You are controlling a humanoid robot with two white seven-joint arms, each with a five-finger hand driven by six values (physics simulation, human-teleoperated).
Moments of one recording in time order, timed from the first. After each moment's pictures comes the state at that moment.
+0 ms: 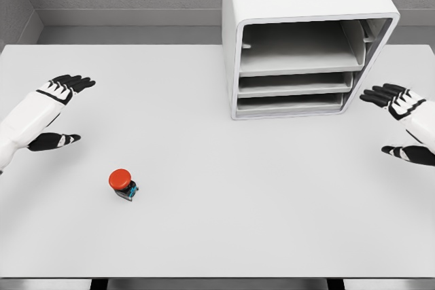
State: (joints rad) left arm 0.01 0.53 0.14 -1.62 -0.56 -0.61 -0.24; right arm 0.21 -0.94 -0.01 -1.73 0.36 -0.61 -0.07
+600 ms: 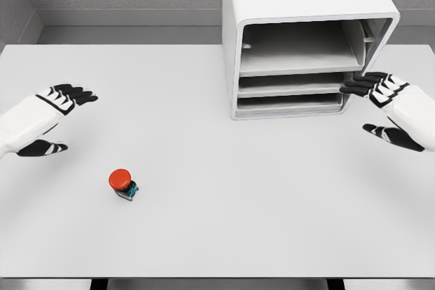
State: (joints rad) left arm 0.05 0.65 0.15 -1.73 -0.56 -0.61 -0.39; right arm 0.09 -0.82 -0.01 -1.76 0.44 -0.61 -0.01
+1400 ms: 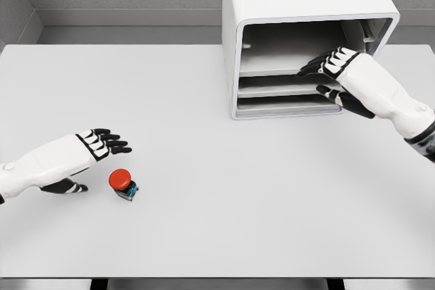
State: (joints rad) left arm 0.09 0.83 -0.07 -1.80 -0.48 -0.61 -0.39; right arm -0.21 -0.68 0.21 -1.66 0.45 -0.61 0.03
